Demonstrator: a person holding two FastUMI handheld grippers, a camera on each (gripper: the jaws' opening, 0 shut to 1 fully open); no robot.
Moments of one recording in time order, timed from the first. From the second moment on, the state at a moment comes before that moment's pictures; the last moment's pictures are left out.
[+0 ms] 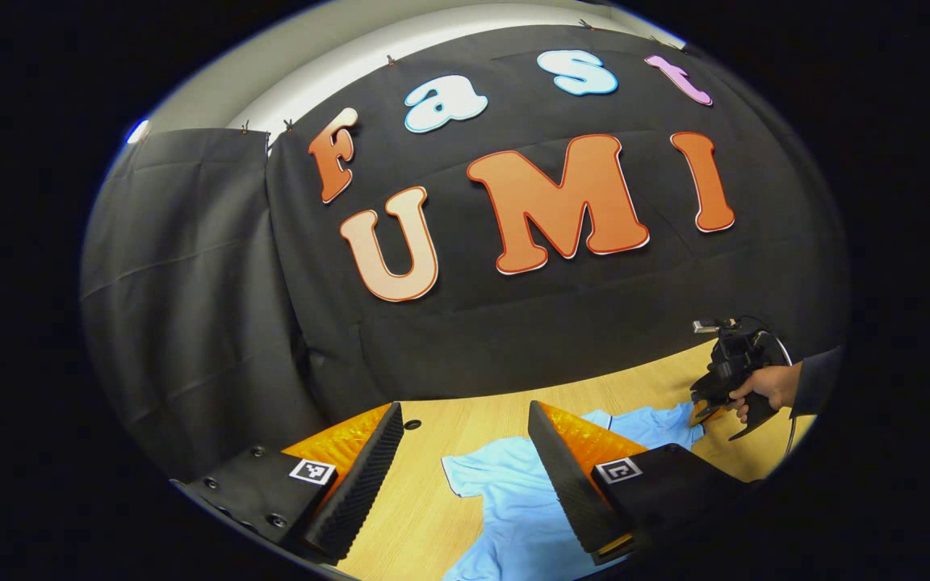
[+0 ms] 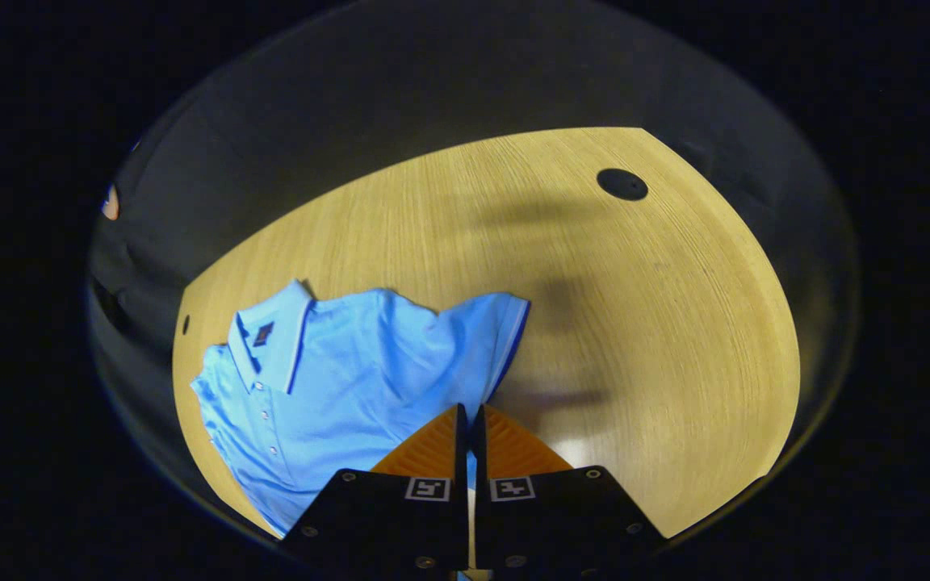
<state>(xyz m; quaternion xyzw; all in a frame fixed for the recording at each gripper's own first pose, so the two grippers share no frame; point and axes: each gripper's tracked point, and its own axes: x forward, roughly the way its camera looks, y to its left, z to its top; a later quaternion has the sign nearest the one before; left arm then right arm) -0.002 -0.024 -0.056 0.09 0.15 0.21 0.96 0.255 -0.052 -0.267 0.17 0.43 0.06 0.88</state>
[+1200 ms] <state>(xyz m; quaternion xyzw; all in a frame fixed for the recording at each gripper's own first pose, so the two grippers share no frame) 0.054 0.074 -0.116 -0.04 0.17 0.14 0.97 0.216 0.102 -0.216 0.11 0.41 0.16 0.89</state>
